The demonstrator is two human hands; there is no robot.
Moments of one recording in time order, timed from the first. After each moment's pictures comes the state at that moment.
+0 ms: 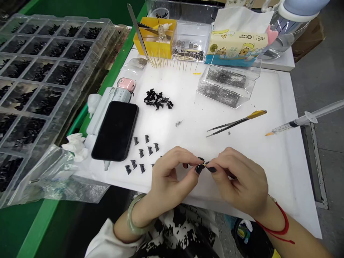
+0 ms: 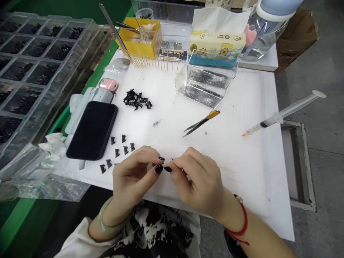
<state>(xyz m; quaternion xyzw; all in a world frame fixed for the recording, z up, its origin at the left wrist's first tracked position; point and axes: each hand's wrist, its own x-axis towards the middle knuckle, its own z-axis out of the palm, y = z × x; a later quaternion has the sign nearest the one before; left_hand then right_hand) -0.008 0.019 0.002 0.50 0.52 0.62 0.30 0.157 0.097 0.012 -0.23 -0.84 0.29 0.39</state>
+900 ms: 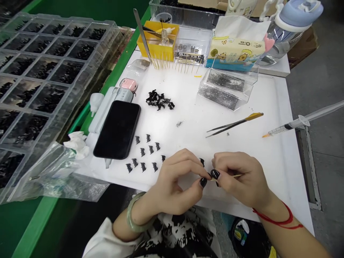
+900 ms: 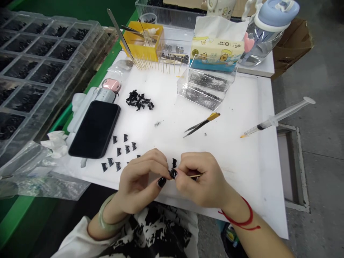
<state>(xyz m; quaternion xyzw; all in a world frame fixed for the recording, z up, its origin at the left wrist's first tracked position) -0.010 0.020 -0.002 0.59 0.43 0.60 0.32 0.160 0.108 0.020 -0.22 -0.75 0.54 0.30</state>
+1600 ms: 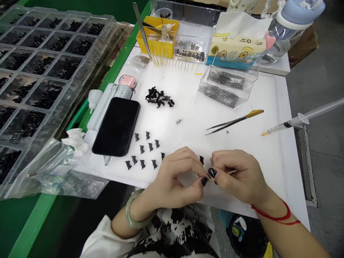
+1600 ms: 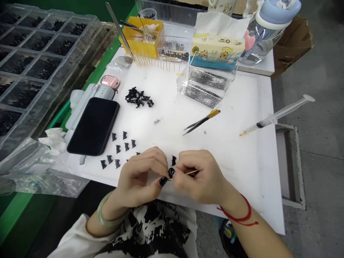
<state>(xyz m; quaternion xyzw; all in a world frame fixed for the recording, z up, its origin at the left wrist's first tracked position) -0.010 0.022 -0.005 0.60 0.43 0.60 0.31 0.158 0.110 0.021 -0.20 -0.76 0.55 0.29</state>
